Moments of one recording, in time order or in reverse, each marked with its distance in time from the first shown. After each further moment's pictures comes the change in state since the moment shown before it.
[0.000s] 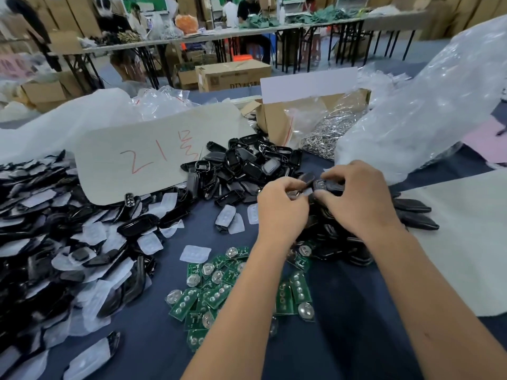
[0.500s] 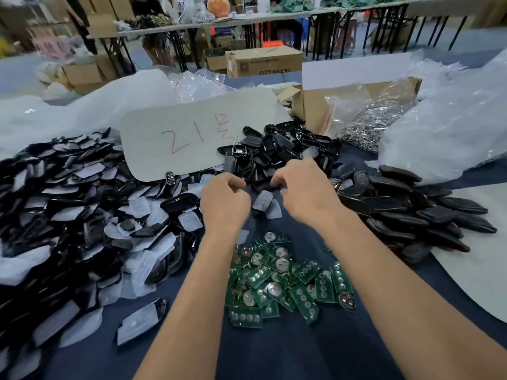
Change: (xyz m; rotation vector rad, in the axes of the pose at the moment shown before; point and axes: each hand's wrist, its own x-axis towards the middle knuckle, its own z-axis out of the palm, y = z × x) left_hand 0.007 -0.058 -0.131 0.331 0.291 -0.172; right_hand 0.009 -0.097 0.085 -0.110 -0.342 -0.309
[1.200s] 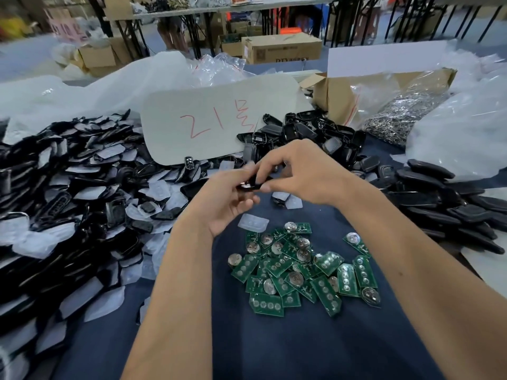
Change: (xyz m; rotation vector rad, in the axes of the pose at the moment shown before) left_hand 0.012 -0.029 -0.048 -0.885 -0.589 -0.314; right_hand 0.014 -0.033 -0.021 0.496 -0.184 -0.322
